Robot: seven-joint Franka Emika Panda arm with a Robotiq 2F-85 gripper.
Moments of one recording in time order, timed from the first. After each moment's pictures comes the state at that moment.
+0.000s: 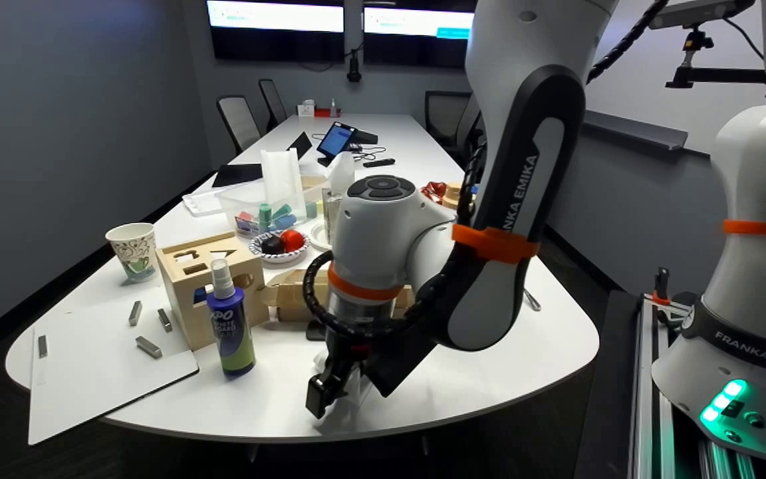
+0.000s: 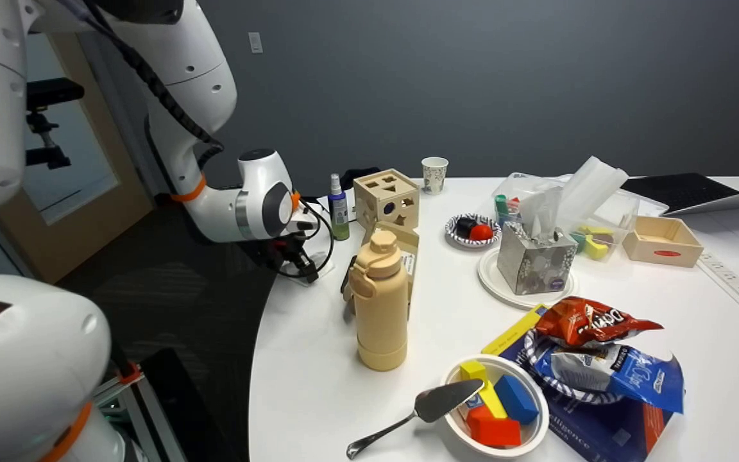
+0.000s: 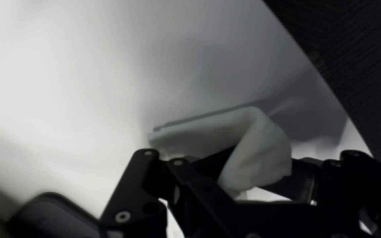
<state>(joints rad) 0.65 0.52 -0.08 -2.36 -0.19 3.06 0.79</state>
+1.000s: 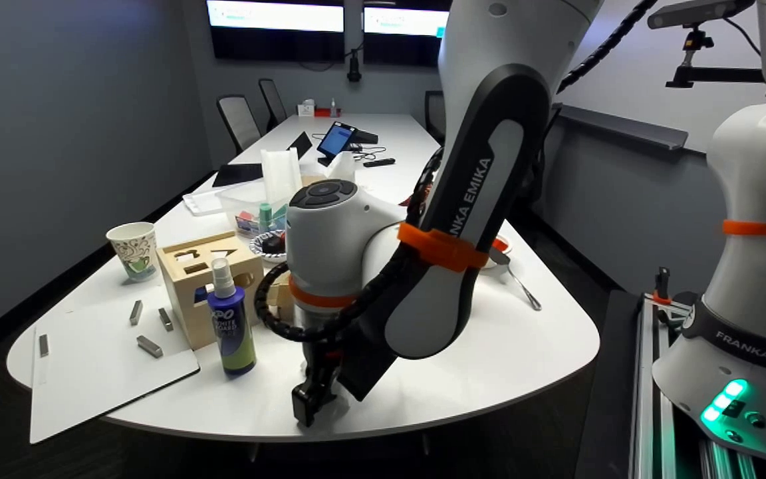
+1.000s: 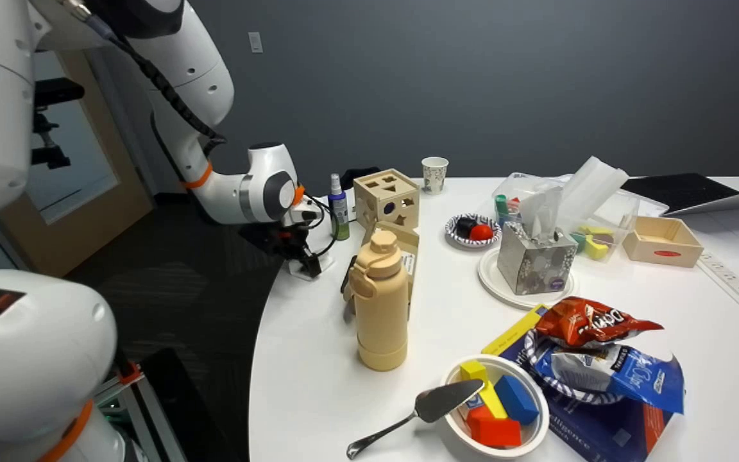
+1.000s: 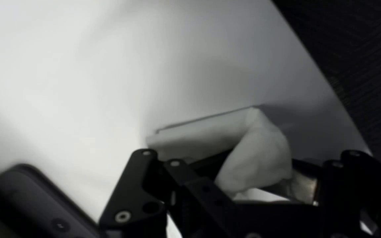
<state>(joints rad) 0.74 0.58 -0.14 -2.21 -0.07 2.82 0.66</state>
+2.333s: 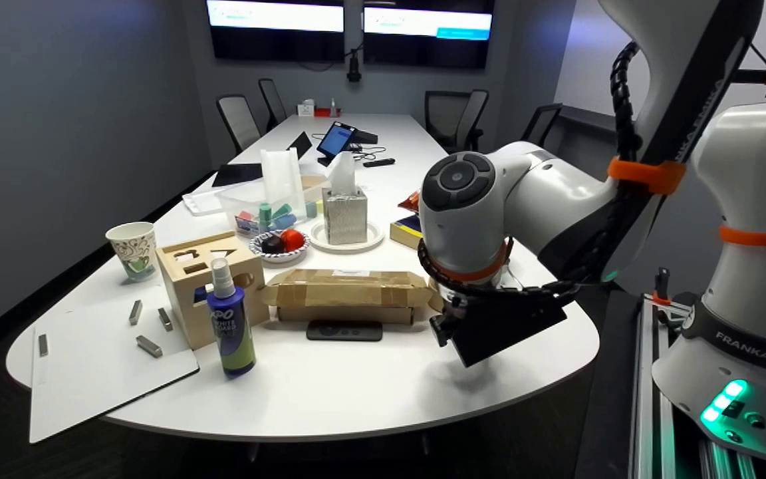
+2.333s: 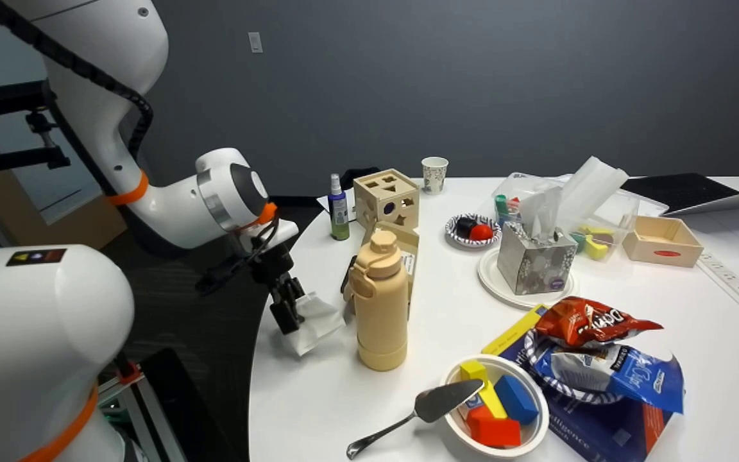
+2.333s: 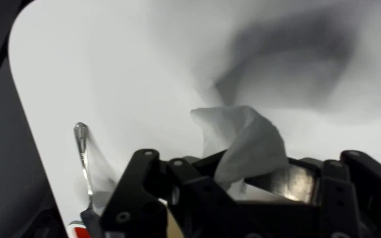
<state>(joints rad) 1.19 0.18 -0.66 -2.71 -0.63 2.54 1.73</state>
